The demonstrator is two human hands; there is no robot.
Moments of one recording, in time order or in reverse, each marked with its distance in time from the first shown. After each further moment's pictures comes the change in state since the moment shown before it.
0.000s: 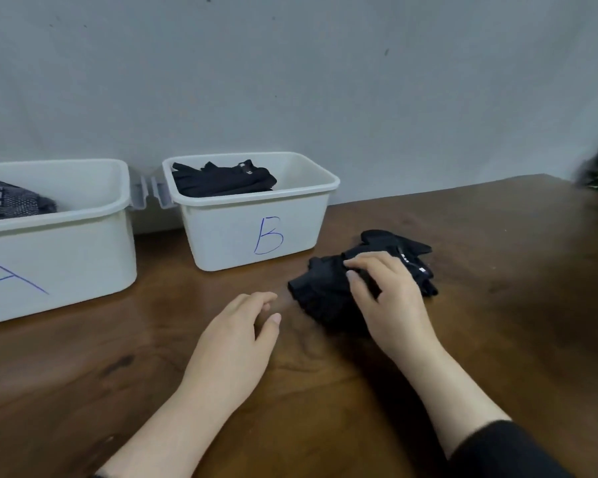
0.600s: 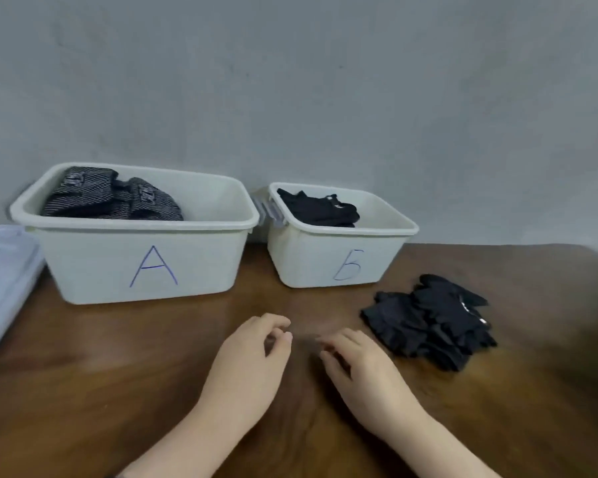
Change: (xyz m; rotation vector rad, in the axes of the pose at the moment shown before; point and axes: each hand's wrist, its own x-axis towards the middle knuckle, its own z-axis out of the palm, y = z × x) left_hand -0.040 -0.061 -0.085 -0.205 0.119 -0.167; right_hand -0.038 -0.113 0.076 -0.121 -0.461 -0.160
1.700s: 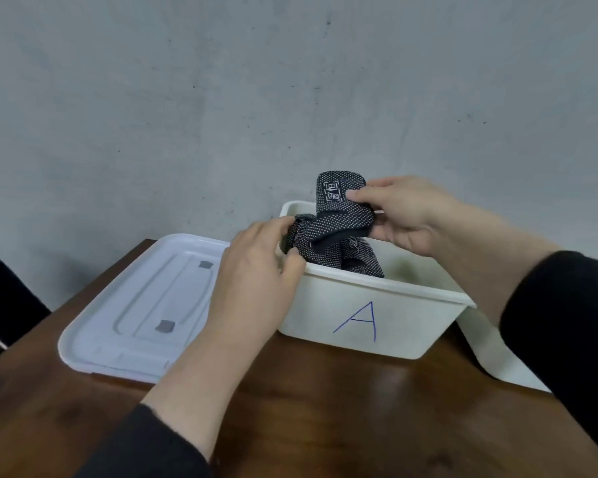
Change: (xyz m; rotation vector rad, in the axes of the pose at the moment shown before) left_hand 0.062 -0.070 -0.224 0.251 0.654 0.068; right_hand 0.298 -0.235 -0.017 1.125 -0.353 0.254
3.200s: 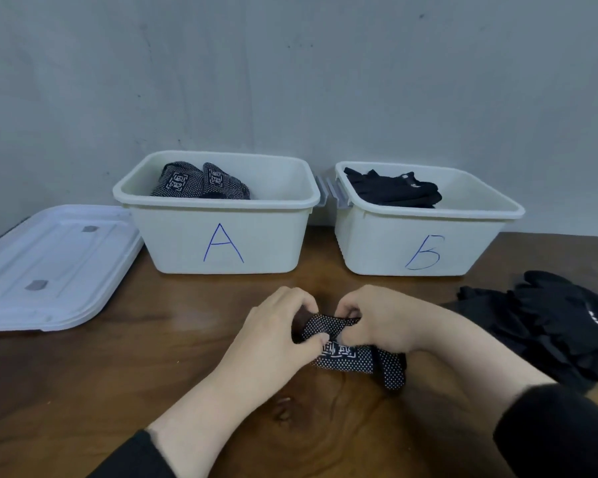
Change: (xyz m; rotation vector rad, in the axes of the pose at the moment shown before) left_hand -0.164 0.096 0.108 -0.045 -0.659 0.092; right_hand -0.177 0.164 -0.162 -1.026 -0.280 0.127
